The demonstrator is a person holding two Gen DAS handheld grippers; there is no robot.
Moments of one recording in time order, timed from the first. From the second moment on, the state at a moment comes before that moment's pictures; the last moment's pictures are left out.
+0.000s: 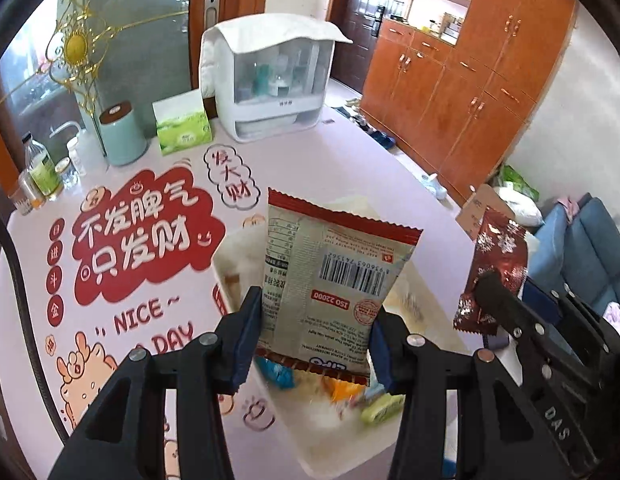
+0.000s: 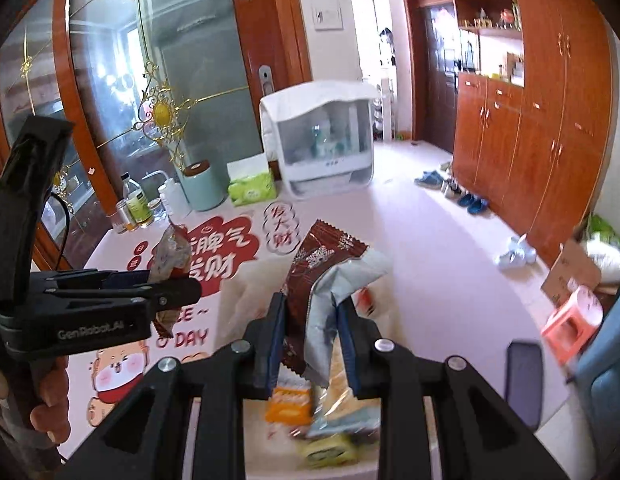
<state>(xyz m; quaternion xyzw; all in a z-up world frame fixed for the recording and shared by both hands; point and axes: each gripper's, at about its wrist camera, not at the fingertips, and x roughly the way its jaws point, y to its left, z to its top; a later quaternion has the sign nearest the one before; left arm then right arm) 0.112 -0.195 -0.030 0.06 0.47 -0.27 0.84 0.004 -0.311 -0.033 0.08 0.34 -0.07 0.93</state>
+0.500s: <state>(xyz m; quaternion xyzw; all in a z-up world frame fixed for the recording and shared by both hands) 0.126 -0.215 -0.047 0.08 0.47 -0.18 0.86 0.040 -0.336 -0.051 0.03 0.37 -0.03 0.93</state>
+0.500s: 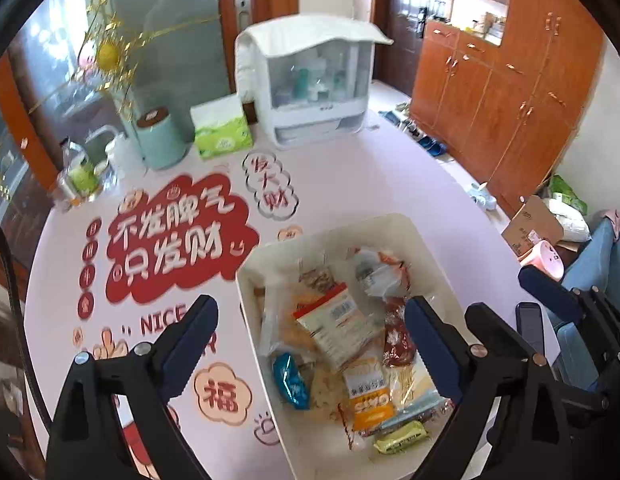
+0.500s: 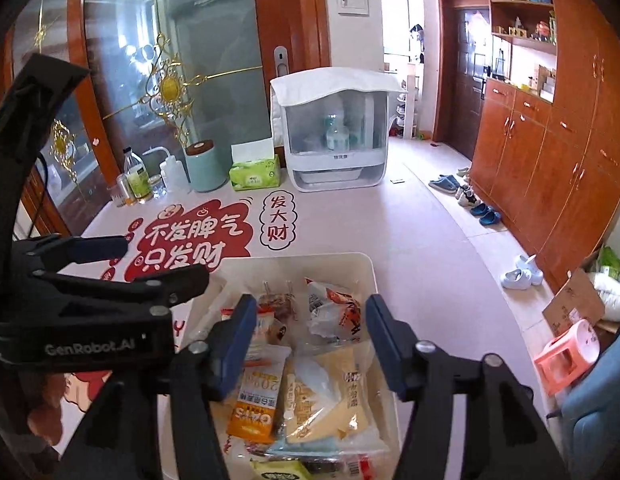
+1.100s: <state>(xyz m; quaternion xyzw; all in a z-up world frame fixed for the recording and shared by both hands) 0.117 -0.195 -0.048 0.06 0.47 -0.14 0.87 0.036 -0.335 -0.060 0.04 0.39 0.00 0.92</state>
